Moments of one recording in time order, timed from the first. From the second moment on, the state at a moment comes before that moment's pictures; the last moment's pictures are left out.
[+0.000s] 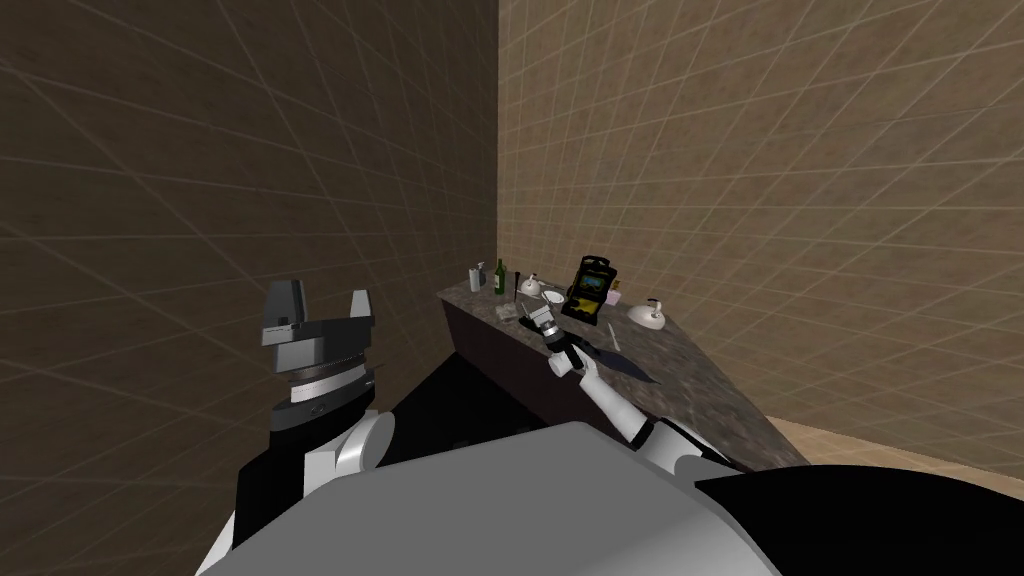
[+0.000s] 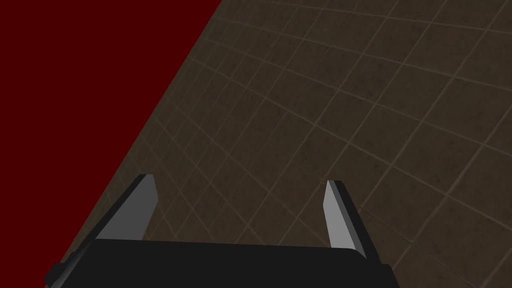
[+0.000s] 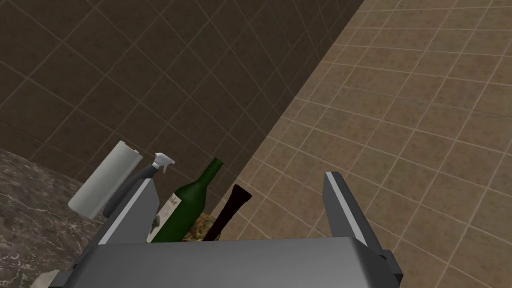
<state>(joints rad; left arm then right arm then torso) 0.47 -0.04 -0.04 -2.39 0.05 -0.54 -0.08 -0.12 -0.54 0.36 -1.47 -0.36 -0.76 -0.99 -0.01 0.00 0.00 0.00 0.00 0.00</state>
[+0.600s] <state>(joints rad) 0.47 -0.04 -0.04 -2.39 0.05 -0.54 -0.08 -0.18 -0.59 0.40 -1.36 -0.38 -0.78 -1.15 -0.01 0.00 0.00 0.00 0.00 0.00</state>
